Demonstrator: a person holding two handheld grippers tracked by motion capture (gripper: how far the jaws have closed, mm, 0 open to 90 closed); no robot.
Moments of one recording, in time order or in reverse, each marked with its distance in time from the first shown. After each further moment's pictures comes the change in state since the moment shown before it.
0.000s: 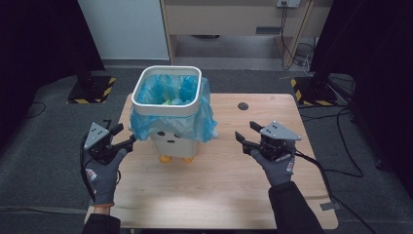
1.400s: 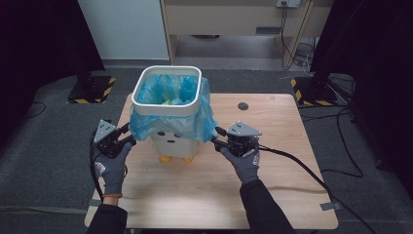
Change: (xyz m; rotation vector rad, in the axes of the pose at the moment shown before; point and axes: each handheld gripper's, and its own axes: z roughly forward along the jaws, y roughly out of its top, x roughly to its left) left arm 0.009 -0.011 0.028 0.005 0.006 -0.041; right arm 0.040 -0.021 0.081 0.036 0.147 0.044
